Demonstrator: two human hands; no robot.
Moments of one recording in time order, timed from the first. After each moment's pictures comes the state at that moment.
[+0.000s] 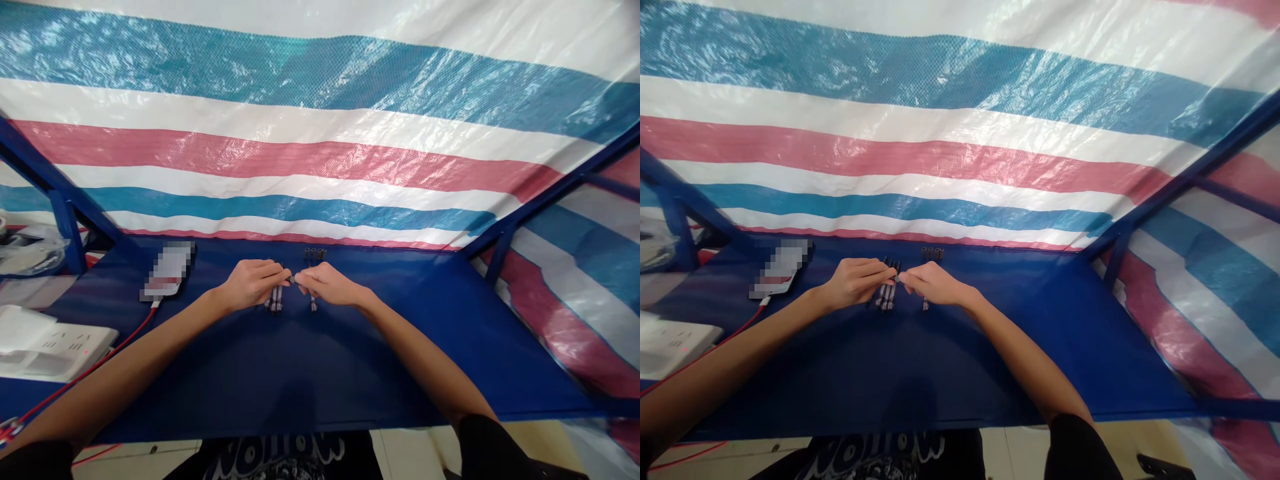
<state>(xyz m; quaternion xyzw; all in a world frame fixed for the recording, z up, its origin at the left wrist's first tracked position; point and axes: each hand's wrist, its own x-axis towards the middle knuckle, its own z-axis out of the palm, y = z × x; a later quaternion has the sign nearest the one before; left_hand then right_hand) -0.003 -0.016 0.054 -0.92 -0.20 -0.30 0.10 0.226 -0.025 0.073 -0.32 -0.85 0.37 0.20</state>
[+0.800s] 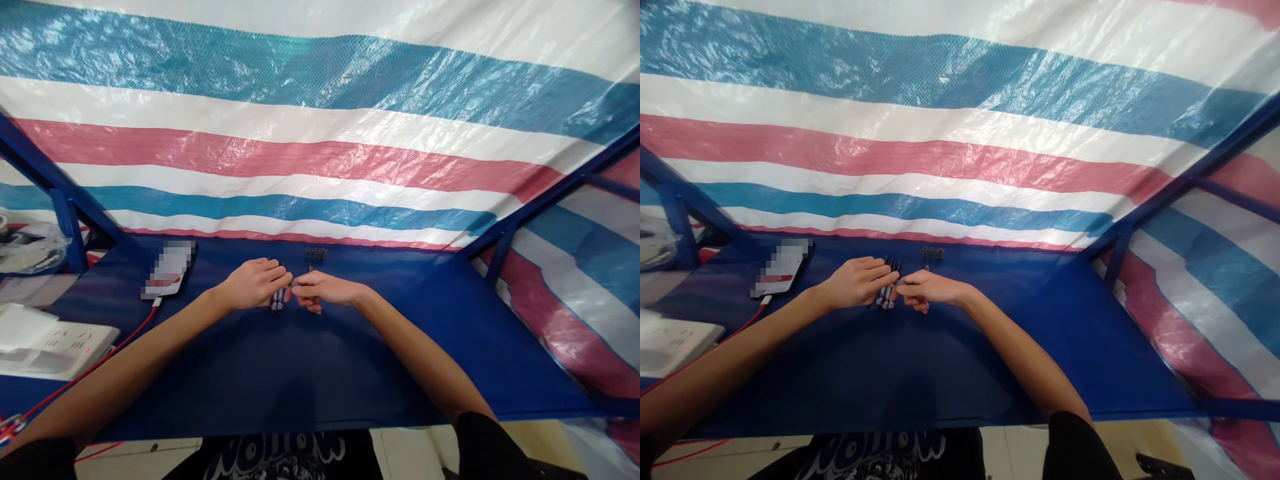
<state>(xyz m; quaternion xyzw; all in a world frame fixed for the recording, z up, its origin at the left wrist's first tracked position) -0.004 -0.015 0.066 -0.96 -0.19 -0.14 0.16 0.221 -0.024 0.069 -0.28 -0.70 0.65 0.10</state>
